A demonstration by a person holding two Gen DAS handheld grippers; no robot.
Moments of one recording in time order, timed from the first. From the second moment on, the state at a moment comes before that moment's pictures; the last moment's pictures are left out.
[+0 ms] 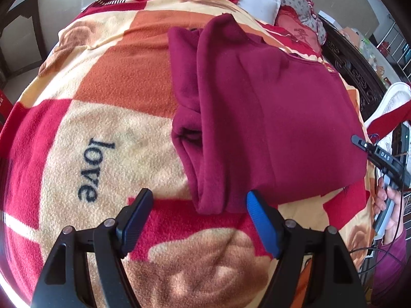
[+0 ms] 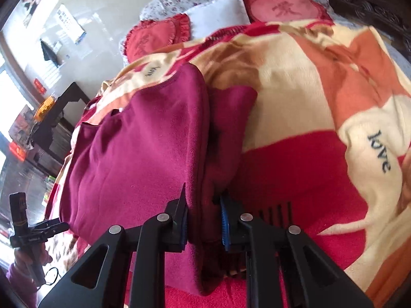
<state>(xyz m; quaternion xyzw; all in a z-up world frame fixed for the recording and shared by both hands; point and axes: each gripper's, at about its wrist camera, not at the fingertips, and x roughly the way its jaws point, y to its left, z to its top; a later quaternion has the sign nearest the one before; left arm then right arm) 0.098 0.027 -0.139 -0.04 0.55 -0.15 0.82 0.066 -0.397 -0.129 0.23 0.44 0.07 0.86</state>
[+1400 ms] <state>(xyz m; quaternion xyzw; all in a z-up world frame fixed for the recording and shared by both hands) 0.126 0.008 -0.148 -0.03 0.52 -0.10 0.85 0.188 -0.158 -0.076 0.07 0.42 0.26 0.87</state>
